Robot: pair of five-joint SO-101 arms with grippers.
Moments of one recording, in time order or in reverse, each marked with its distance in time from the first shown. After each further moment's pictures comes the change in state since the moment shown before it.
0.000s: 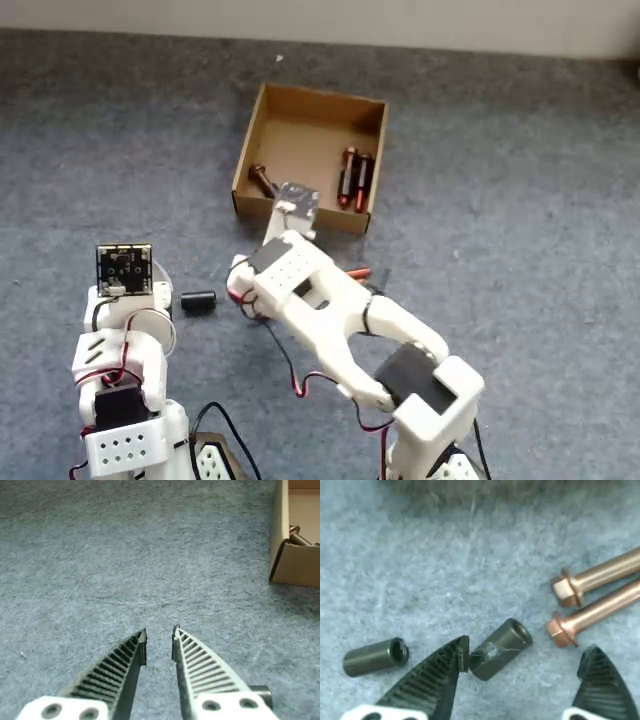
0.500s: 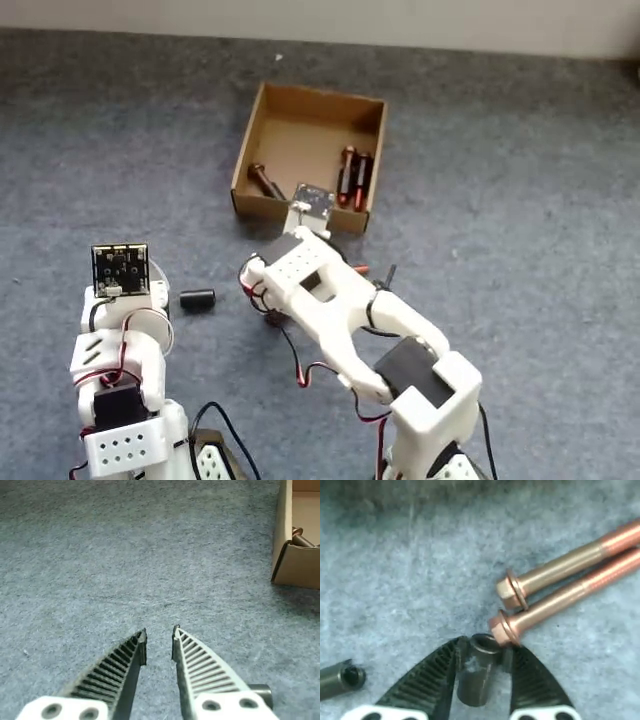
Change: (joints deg) left arm -0.9 0.0 0.0 -0.5 0.0; right arm 3.1 2.8 -0.4 0.6 -0.1
